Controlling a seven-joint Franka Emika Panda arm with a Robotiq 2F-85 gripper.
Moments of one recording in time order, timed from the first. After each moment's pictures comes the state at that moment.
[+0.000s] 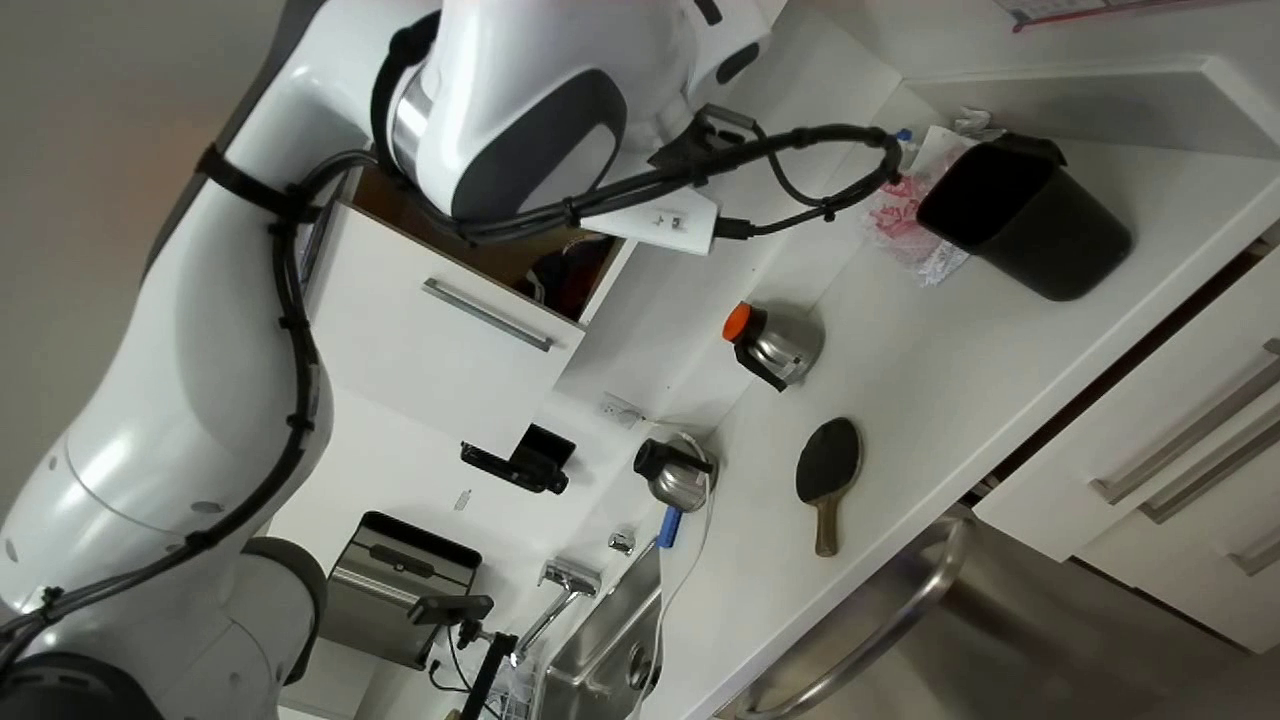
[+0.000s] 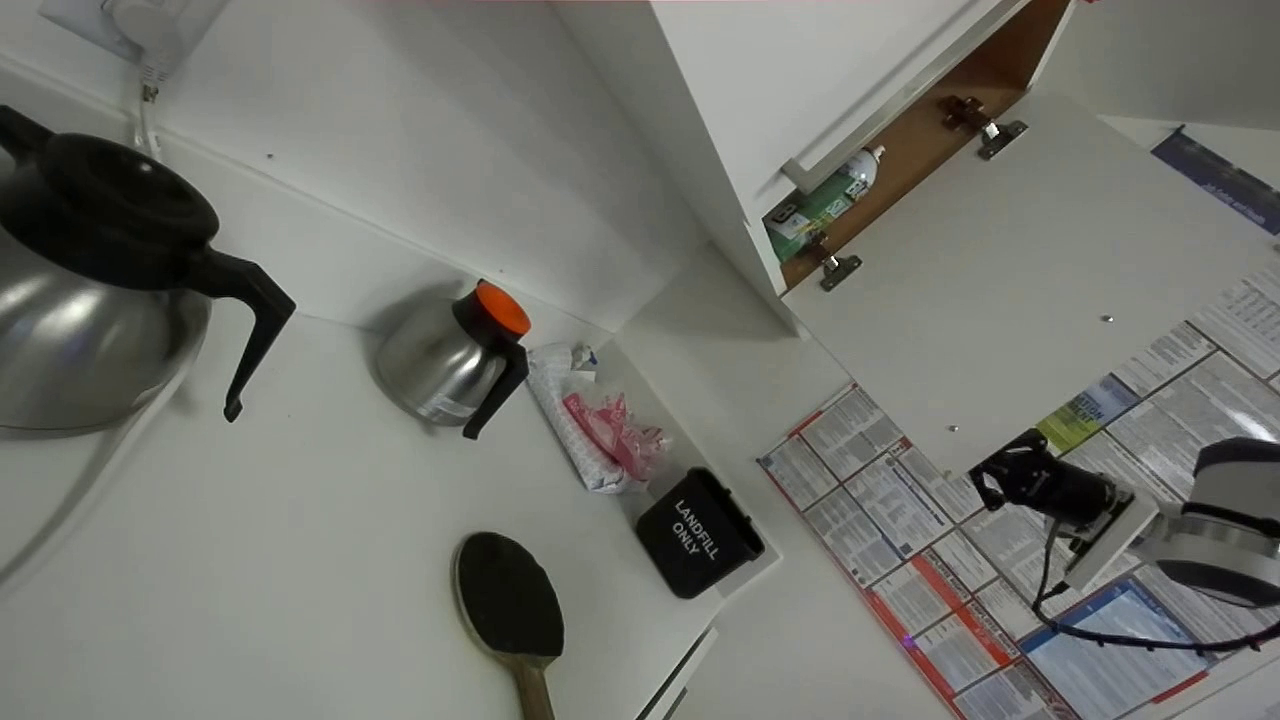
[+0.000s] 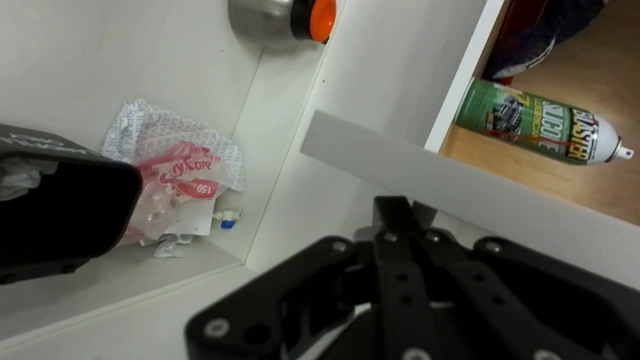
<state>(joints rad) -0.40 0.18 -0.42 -1.66 1.21 1.71 -0.53</state>
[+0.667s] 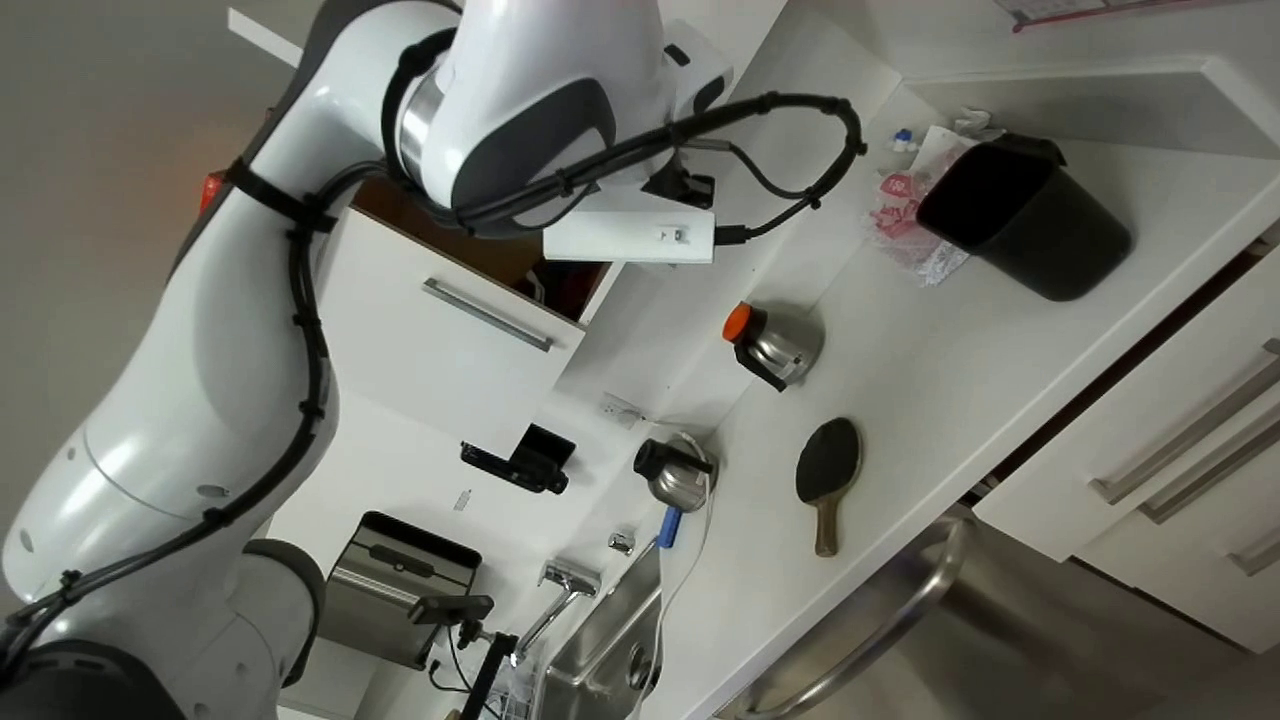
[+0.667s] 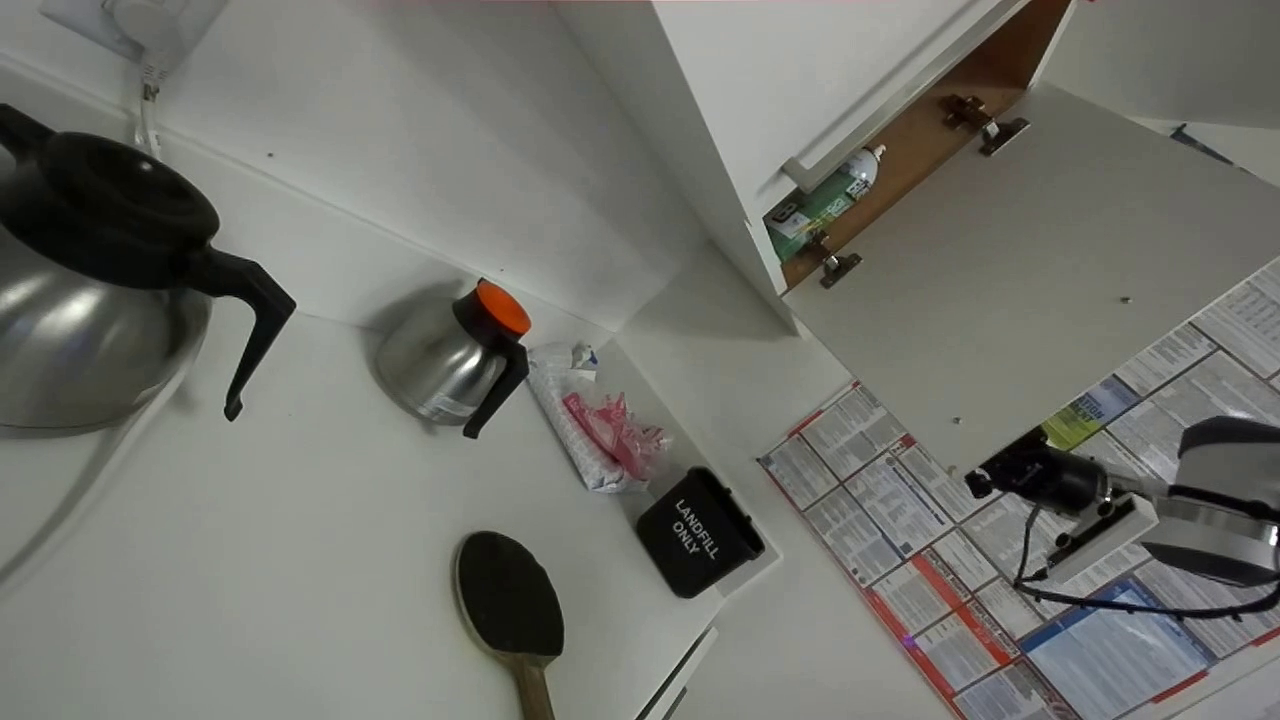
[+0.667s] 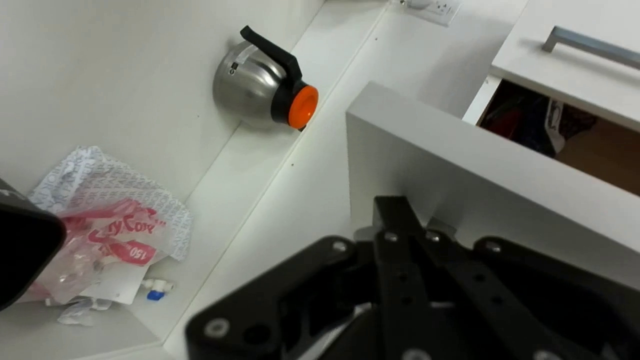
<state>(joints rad) -0.40 0.18 -0.36 -1.66 1.13 1.57 -0.71</state>
